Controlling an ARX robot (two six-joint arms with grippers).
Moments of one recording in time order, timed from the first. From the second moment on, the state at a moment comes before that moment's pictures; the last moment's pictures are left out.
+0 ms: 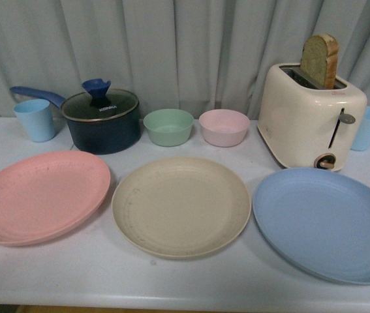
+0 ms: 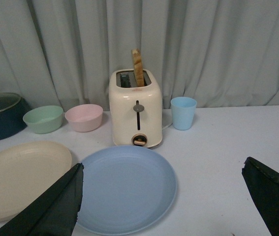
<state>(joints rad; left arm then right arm) 0.00 0.01 0.01 0.00 0.00 -0.01 0.00 0.00 0.01 0.00 0.00 0.01</state>
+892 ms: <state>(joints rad) 0.00 0.01 0.01 0.00 0.00 -0.01 0.00 0.00 0.01 0.00 0.00 0.01</state>
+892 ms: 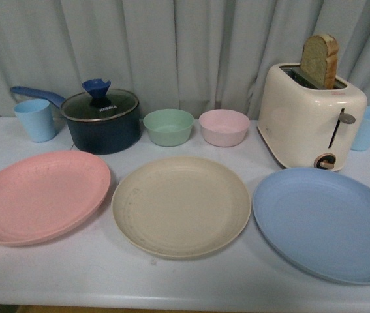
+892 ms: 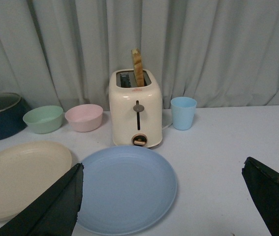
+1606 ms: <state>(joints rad) 0.00 0.01 0.01 -0.02 -0.01 -0.02 0.00 0.00 0.01 0.00 0.00 0.01</state>
